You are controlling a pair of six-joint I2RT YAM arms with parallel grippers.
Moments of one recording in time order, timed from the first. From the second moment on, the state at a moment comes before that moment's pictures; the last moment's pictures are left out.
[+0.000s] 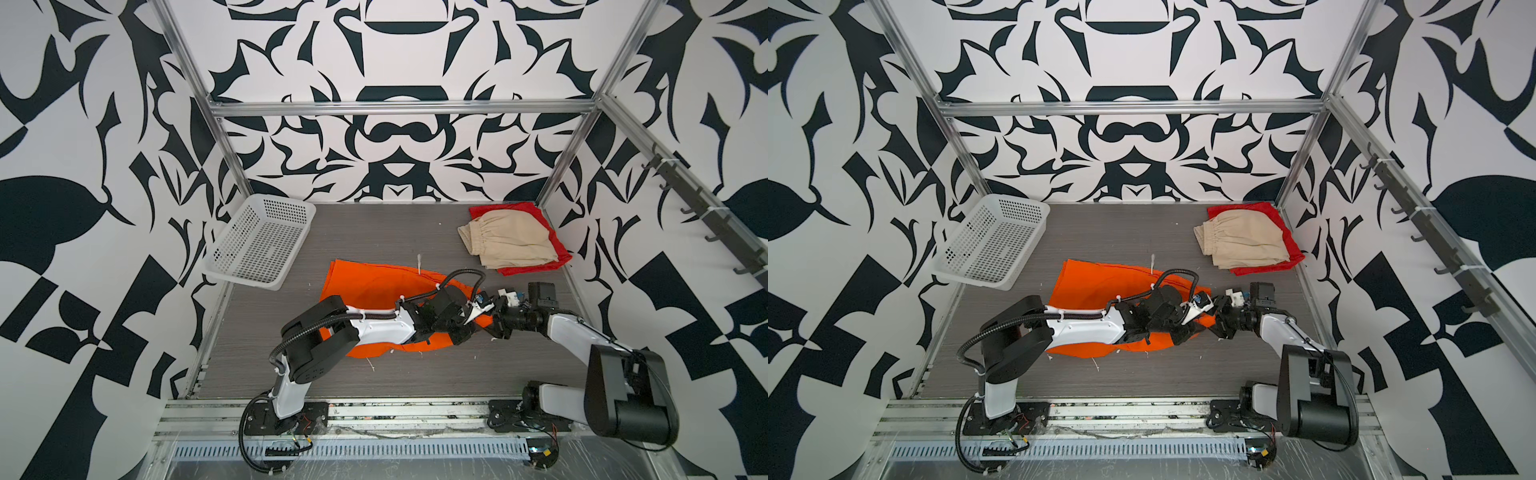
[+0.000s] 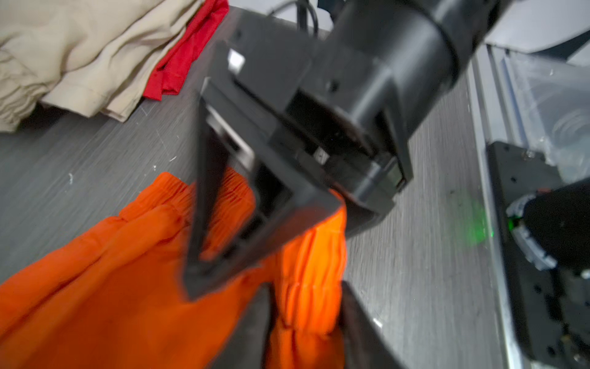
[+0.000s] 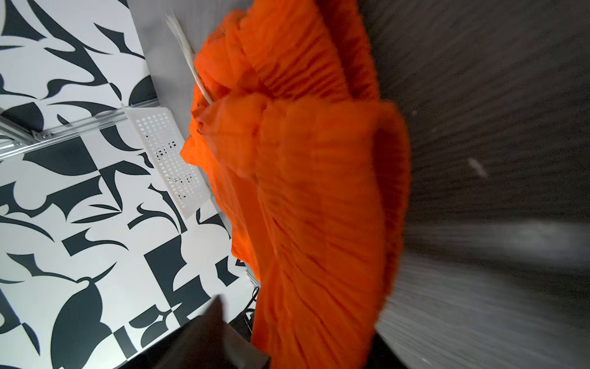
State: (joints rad) left arm -1.16 1.94 1.20 0.16 0.18 0.03; right arm -0.14 1.27 0.46 -0.31 -0.95 0.78
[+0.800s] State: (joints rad) left arm -0.81 1.28 0.75 -0.20 -0.16 -0.66; right arm 0.38 1.42 1.54 -1.12 -0.15 0.29
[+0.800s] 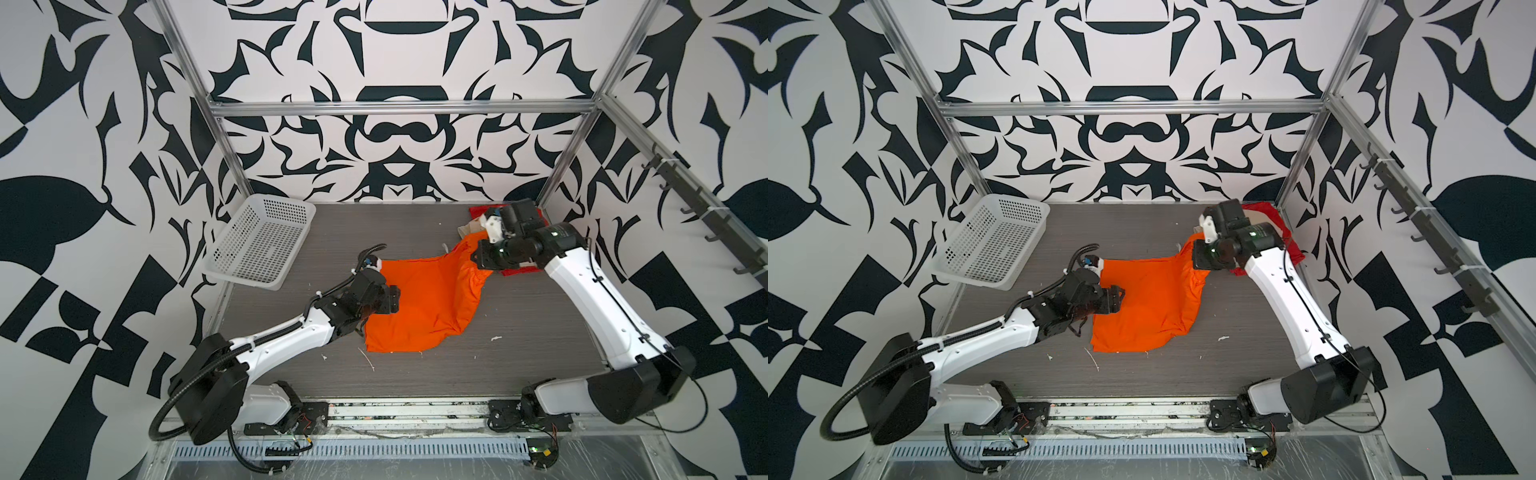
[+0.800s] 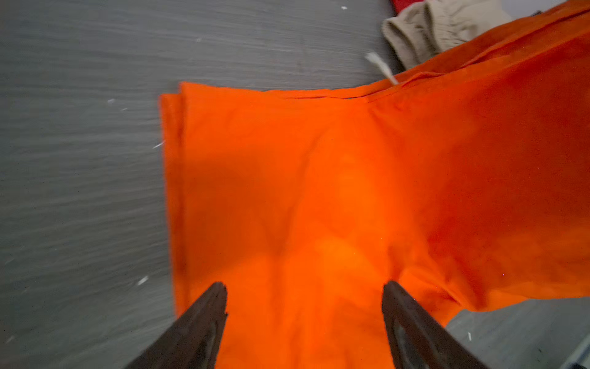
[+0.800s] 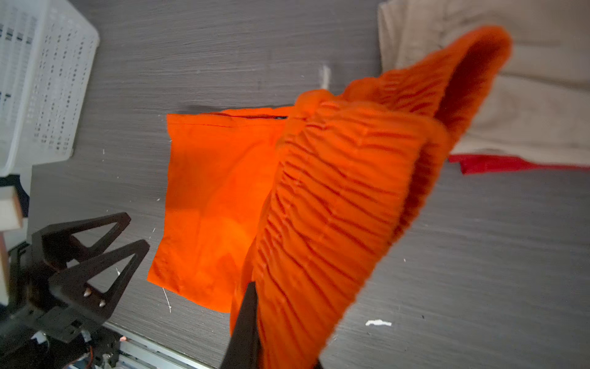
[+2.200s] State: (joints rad) left arm -0.68 1.51 0.68 -0.13 0.03 -0.76; right arm 0.11 1.78 0.98 -0.45 -0.83 0.33
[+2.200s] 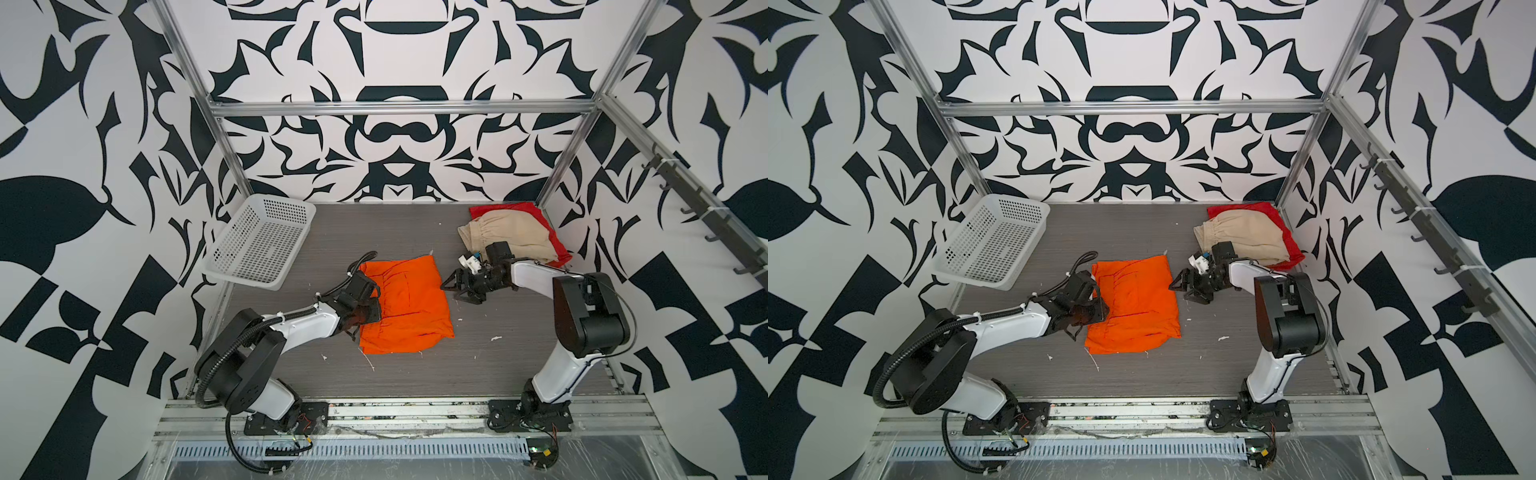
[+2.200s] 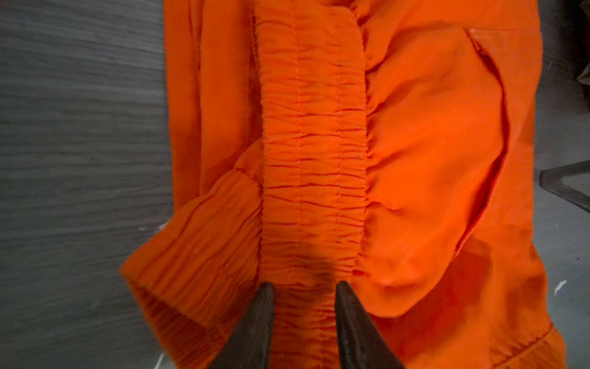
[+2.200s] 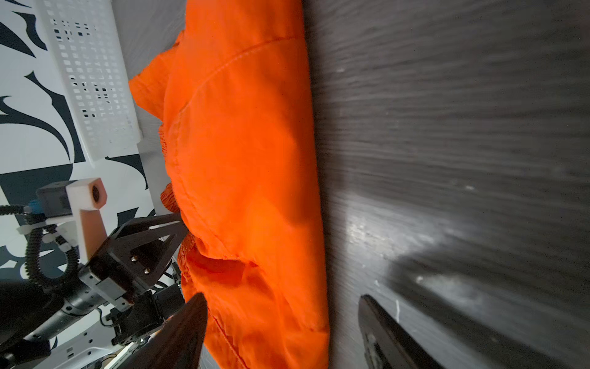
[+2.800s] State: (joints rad) left arm -0.68 1.58 0.72 -0.06 0.04 -0.75; right arm 0.14 2.02 1.19 -0.39 -0.94 0.21
